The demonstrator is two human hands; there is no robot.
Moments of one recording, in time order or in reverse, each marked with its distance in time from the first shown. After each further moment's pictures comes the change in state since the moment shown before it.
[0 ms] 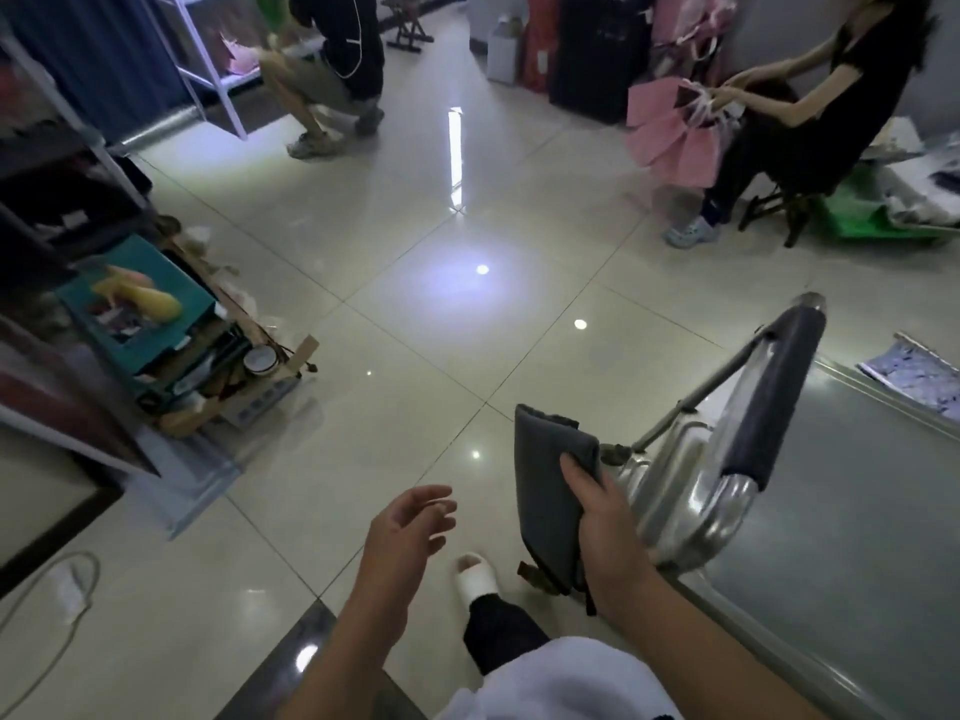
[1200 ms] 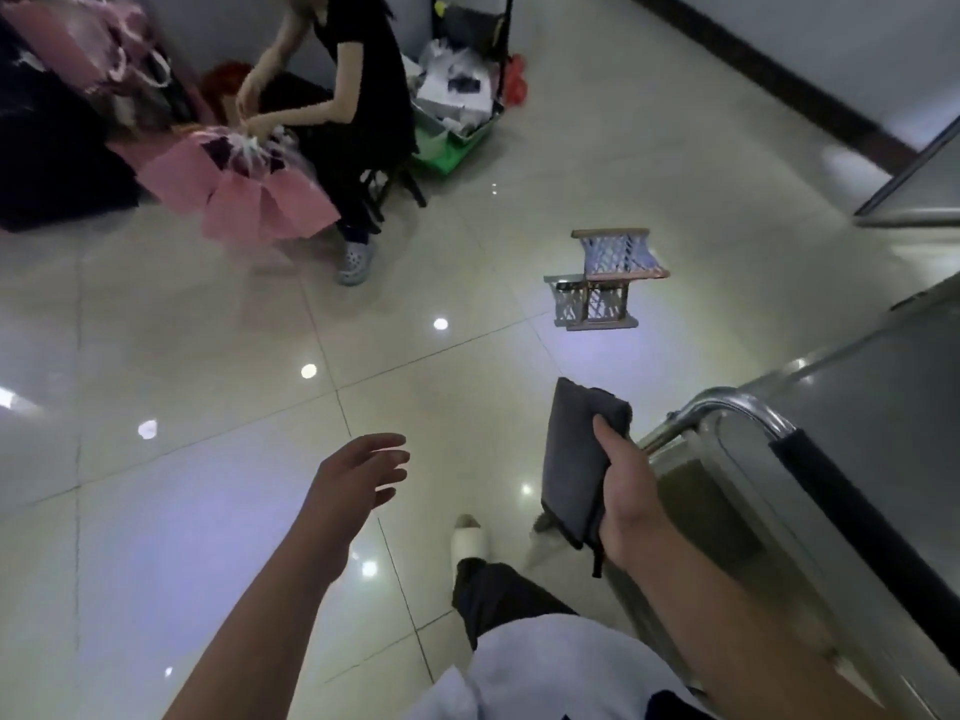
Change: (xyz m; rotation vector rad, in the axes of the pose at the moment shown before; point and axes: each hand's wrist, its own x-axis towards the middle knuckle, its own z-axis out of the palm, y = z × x) left_hand 0.529 0.426 0.344 0.663 -0.944 0.080; right_hand 0.462 -0.227 -0.058 0.741 1.048 -0.073
